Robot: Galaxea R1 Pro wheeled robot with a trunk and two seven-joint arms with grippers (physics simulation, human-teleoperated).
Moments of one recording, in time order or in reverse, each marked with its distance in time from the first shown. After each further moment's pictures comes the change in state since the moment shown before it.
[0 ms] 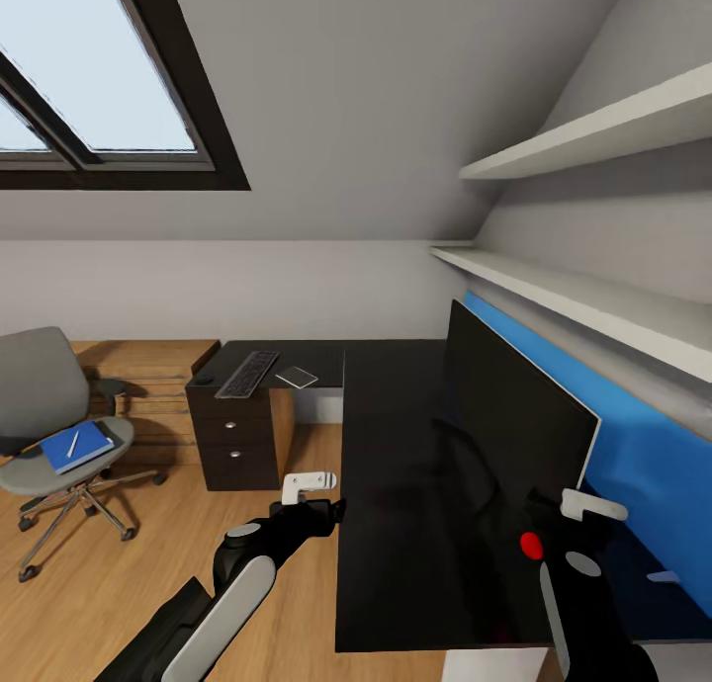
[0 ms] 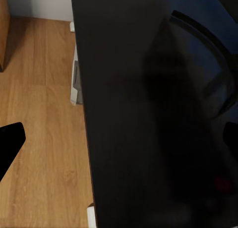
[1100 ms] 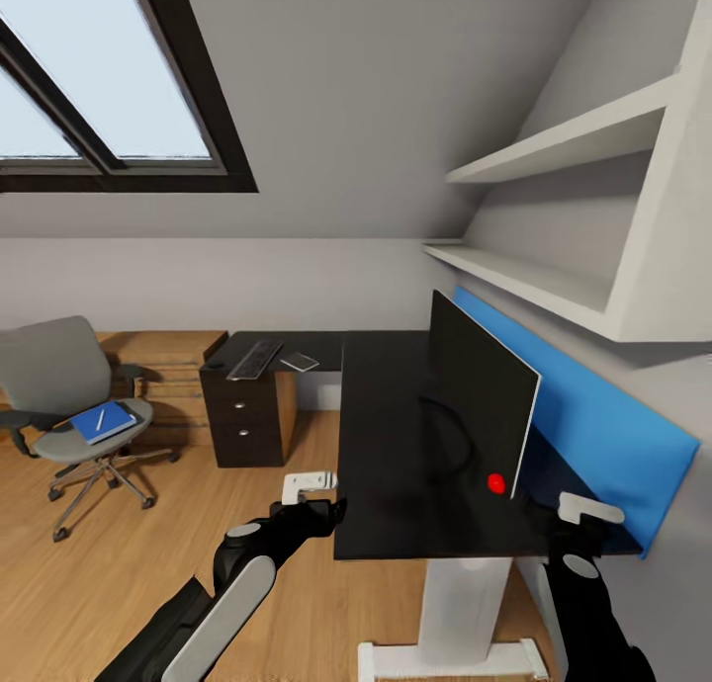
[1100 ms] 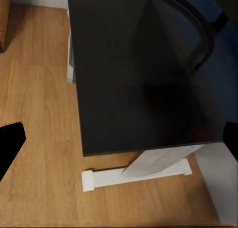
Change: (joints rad) left arm 0.000 0.000 0.000 0.000 0.000 0.001 -0.002; right arm -0.001 0.000 0.000 0.024 0.000 -0.001 0.002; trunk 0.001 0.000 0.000
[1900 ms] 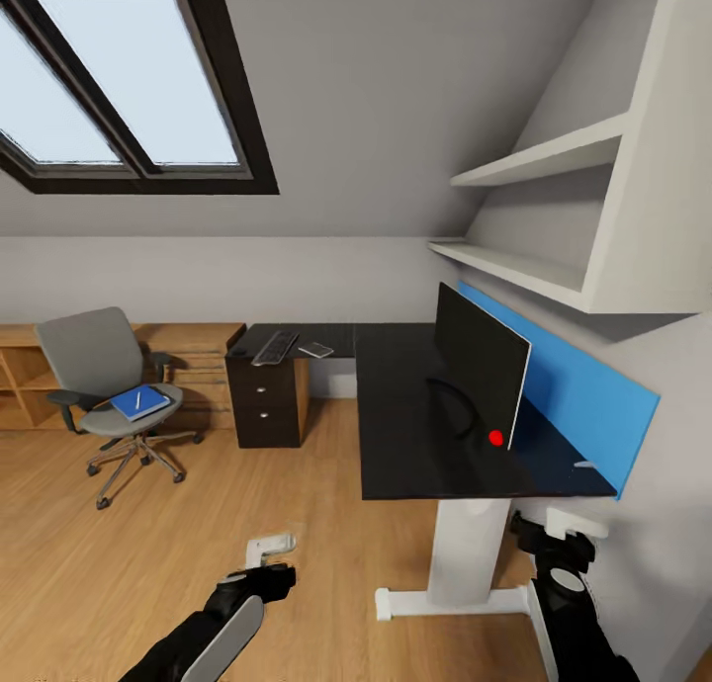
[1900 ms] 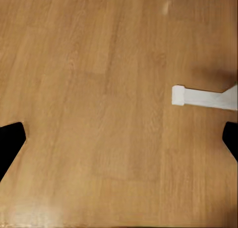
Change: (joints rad) left arm 0.000 0.007 0.002 0.535 -0.003 -0.196 -0.008; right arm 0.001 0.007 0.007 0.114 -0.009 -0.039 0.000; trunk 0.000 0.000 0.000
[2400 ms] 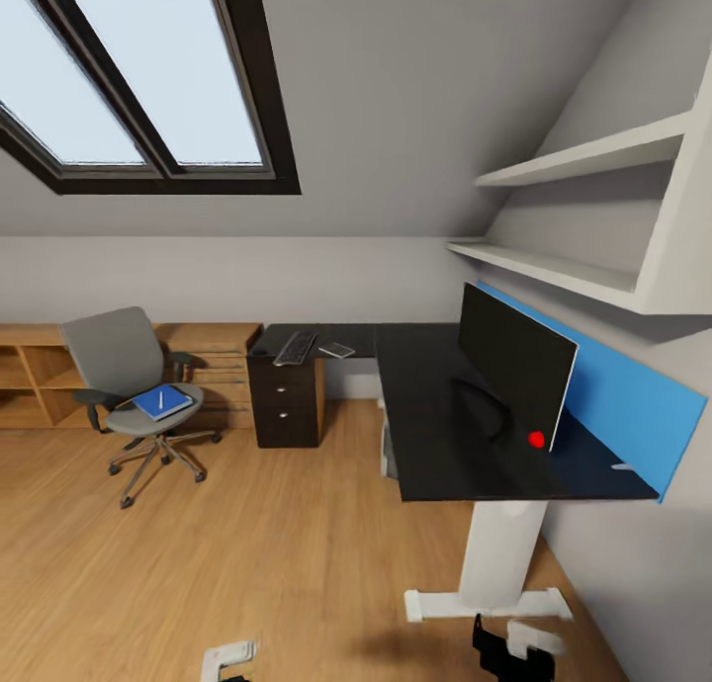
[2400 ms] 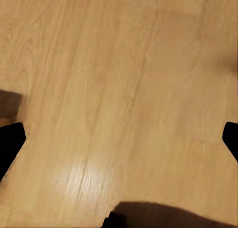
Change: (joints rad) left arm -0.001 -0.086 -0.091 0.712 0.001 -0.387 -0.208; right arm -0.001 -0.010 0.007 0.747 0.009 -0.600 -0.005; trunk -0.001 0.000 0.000
